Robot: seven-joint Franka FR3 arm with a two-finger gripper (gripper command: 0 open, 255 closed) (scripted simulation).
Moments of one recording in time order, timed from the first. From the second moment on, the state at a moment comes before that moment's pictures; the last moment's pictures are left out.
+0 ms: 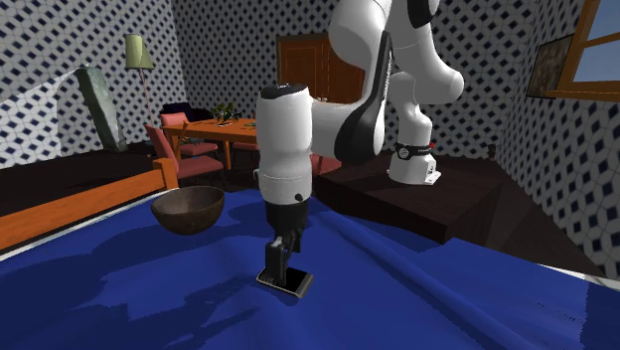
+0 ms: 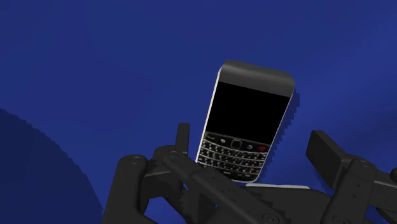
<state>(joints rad) 0.08 0.74 0.10 -1.73 -0.18 2.42 1.25</state>
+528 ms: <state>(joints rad) 0.09 0.81 0.09 -1.70 -0.19 2.46 1.26</state>
